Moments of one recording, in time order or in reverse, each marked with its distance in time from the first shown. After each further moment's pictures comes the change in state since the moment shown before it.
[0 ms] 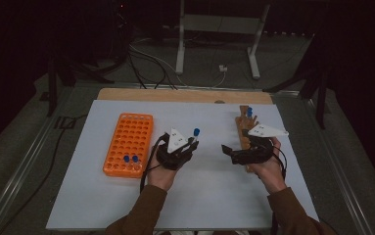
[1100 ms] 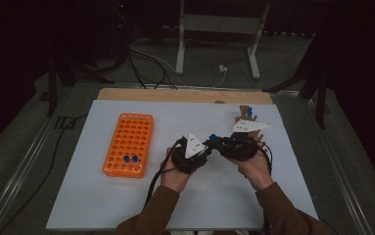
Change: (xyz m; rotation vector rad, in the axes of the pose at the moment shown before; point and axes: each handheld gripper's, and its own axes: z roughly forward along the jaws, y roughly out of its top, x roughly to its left) left arm -0.033 0.003 0.031 0.001 -0.058 0.084; right arm 0.035 0.029 0.019 0.041 0.242 0.004
